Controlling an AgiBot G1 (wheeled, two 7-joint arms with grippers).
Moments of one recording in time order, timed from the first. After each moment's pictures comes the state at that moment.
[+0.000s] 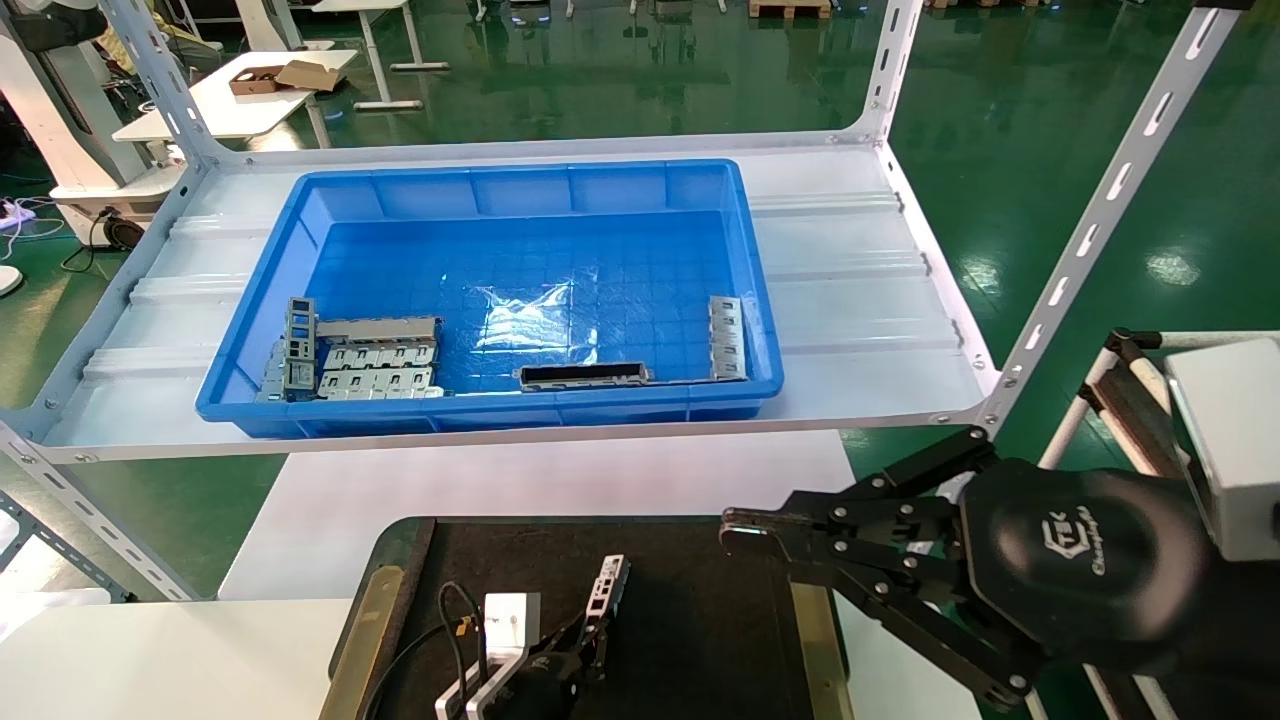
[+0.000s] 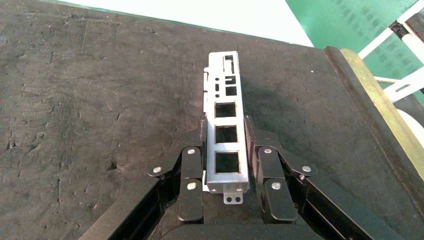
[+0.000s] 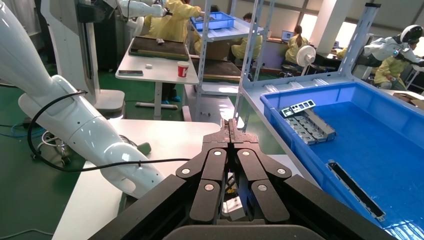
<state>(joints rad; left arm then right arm) -0.73 1.25 0.91 -0.99 1.07 -0.15 -0.54 1.08 -0.60 -0.30 1.28 -0.72 -1.49 0.18</state>
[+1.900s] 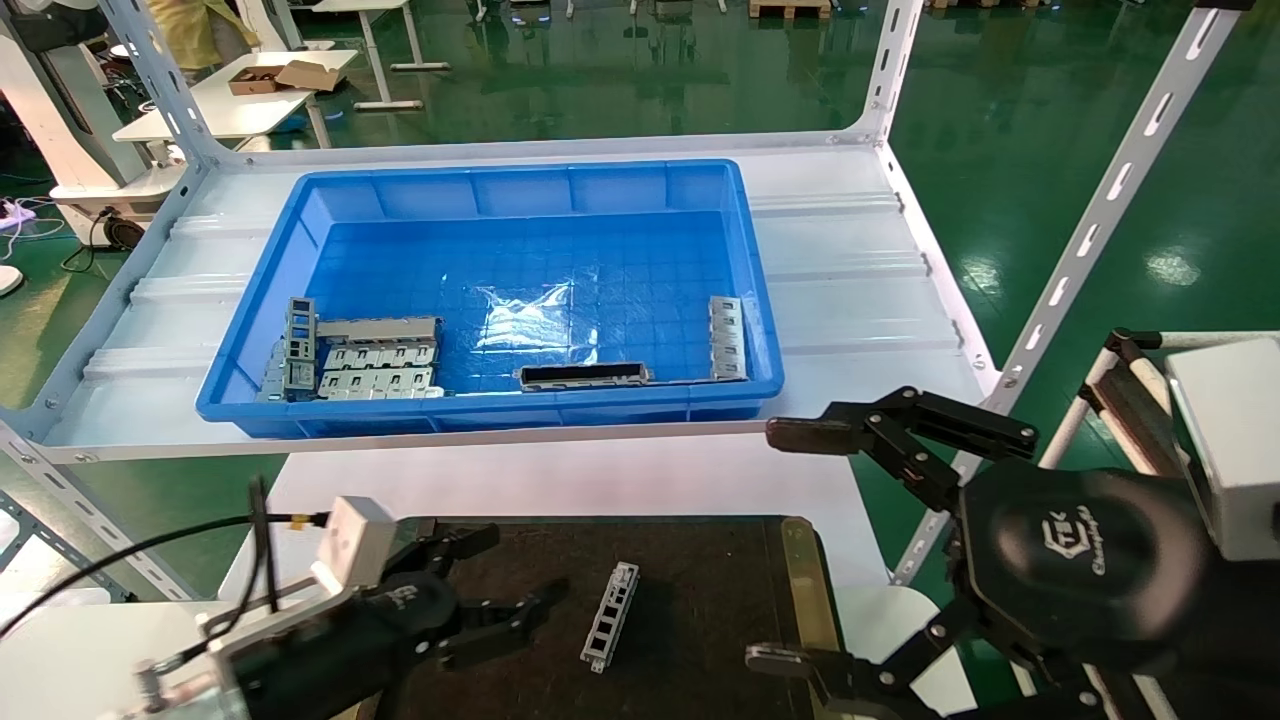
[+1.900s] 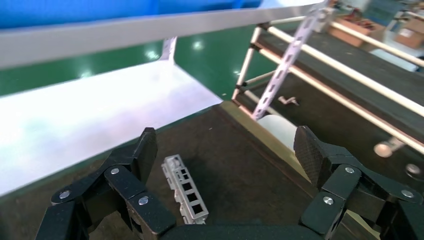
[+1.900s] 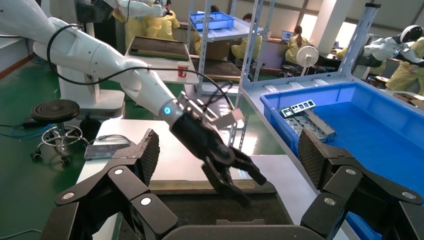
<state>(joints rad) -0.76 0.71 0.69 -1.27 0.64 0.59 -0.10 1.08 -0.60 -0.30 1.28 -0.72 -1.49 0.18</state>
